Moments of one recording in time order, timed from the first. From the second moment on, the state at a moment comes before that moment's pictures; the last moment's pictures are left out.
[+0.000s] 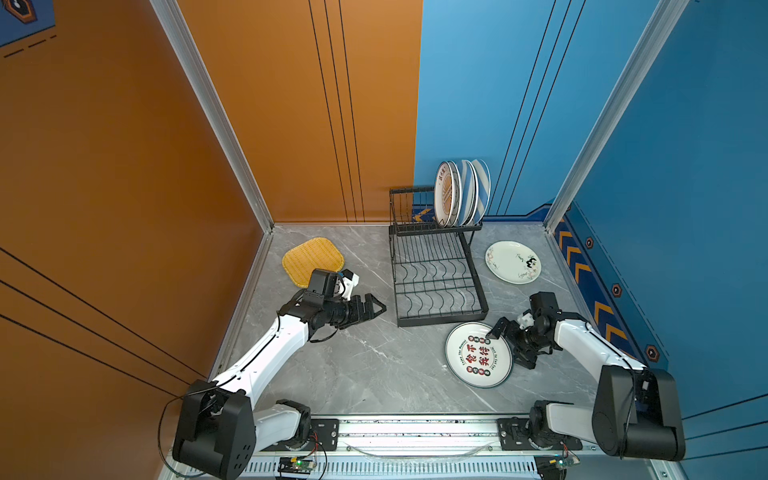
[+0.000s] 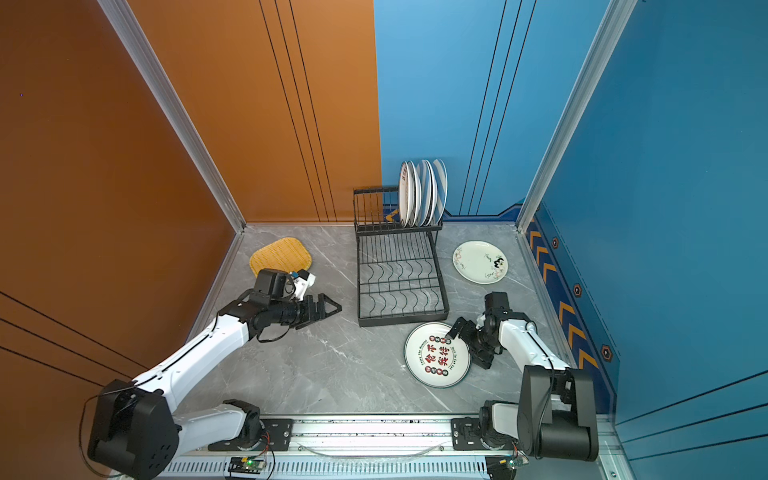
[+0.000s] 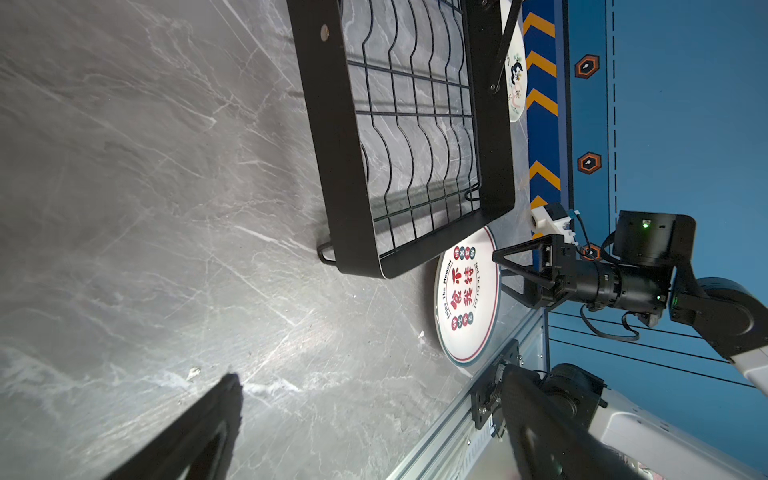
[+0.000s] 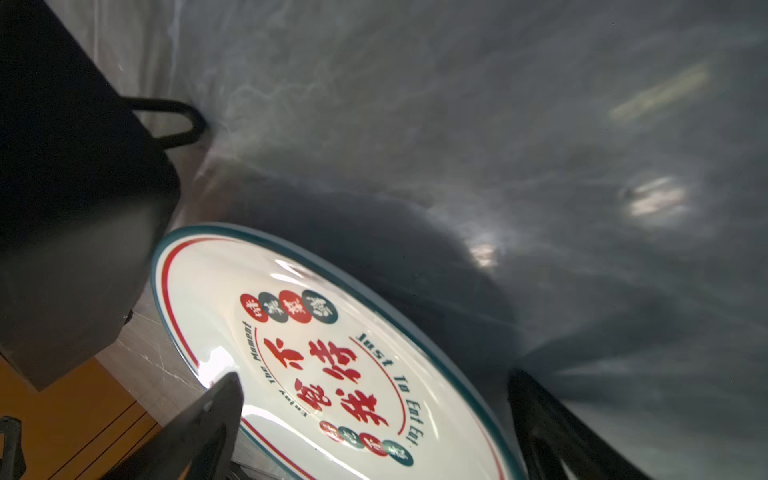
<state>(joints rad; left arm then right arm) -0.28 1.21 0.79 -0.46 0.60 -0.55 -0.05 1.29 0.62 -0.73 -0.43 0.58</state>
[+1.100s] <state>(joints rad) -0.32 1.09 0.72 -0.46 0.55 -0.59 0.28 1.45 0.68 -0.58 -0.66 0.54</state>
